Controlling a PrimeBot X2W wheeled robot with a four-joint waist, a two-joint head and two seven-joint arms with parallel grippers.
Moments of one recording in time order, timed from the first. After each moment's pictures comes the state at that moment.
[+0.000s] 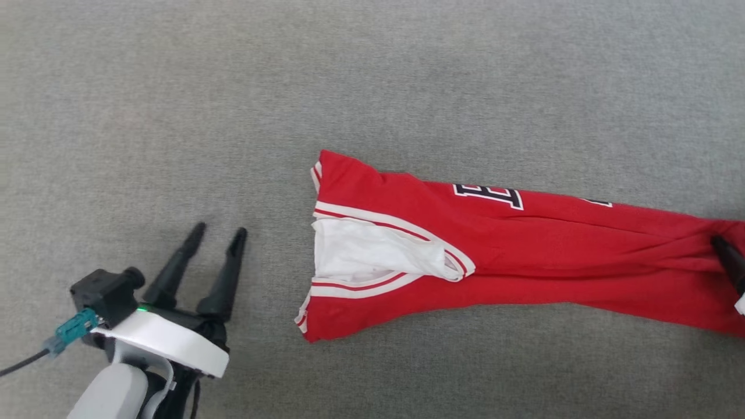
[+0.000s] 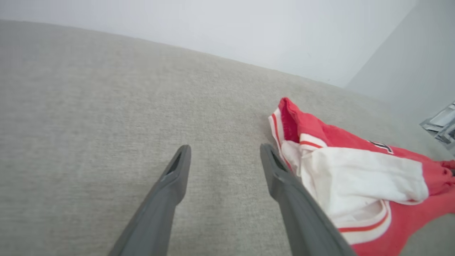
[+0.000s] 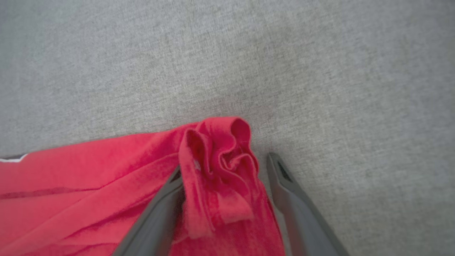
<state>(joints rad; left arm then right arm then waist) -0.22 0.45 -0.39 0.19 -0.75 -0.13 -0.26 -0.27 -0.23 -0.43 0.21 0.44 0.13 0.69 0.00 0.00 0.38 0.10</state>
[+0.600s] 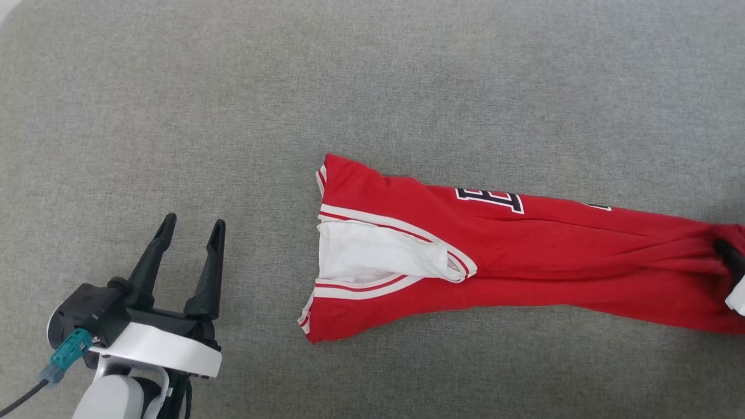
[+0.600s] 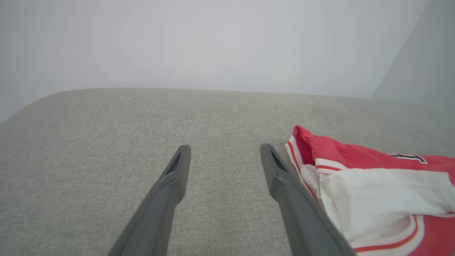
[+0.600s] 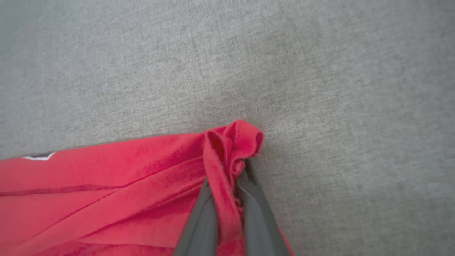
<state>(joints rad) -0.14 0.31 -0.15 0.09 -0.41 -0.13 -0.26 -0.31 -0.22 -0.43 0.23 0.43 0.13 0.73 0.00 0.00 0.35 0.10</state>
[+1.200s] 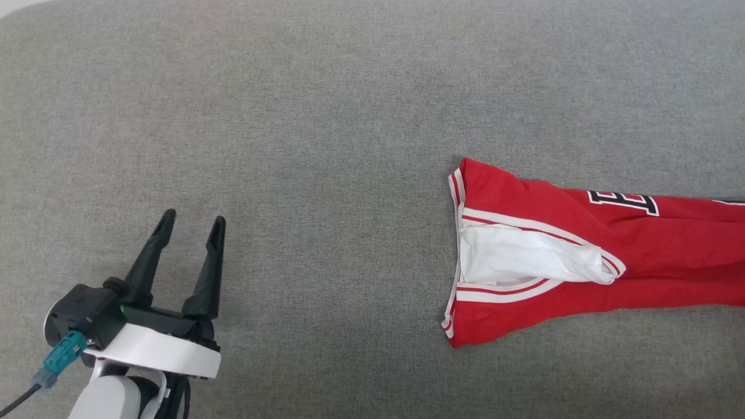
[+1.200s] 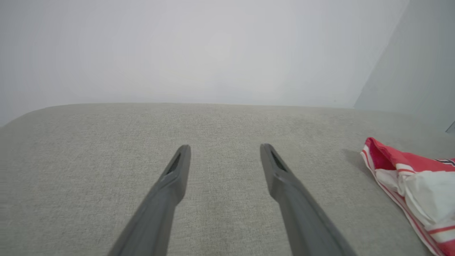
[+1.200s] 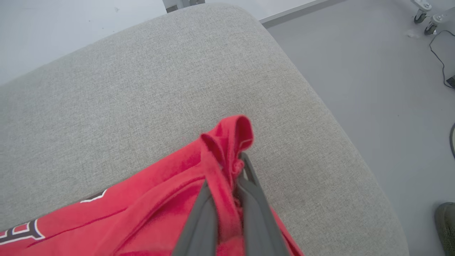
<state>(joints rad) -0.13 0.32 -0.17 0.04 -0.43 -0.13 -0.26 -0.38 -0.38 -0.68 0.17 0.33 0.13 0.76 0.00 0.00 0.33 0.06</state>
